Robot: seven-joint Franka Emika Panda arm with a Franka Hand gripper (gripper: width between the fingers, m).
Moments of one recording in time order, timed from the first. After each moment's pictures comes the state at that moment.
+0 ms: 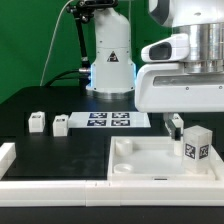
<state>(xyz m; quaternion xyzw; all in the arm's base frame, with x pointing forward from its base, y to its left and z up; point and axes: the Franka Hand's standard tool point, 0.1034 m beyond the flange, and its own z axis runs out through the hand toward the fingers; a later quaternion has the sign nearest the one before) 0.627 0.123 0.078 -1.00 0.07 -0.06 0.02</state>
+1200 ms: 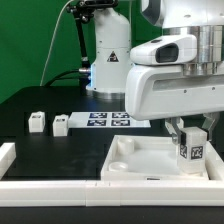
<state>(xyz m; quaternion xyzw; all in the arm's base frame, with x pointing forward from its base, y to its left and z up) 0.629 0.108 0.076 -0.99 -0.09 -0.05 0.01</state>
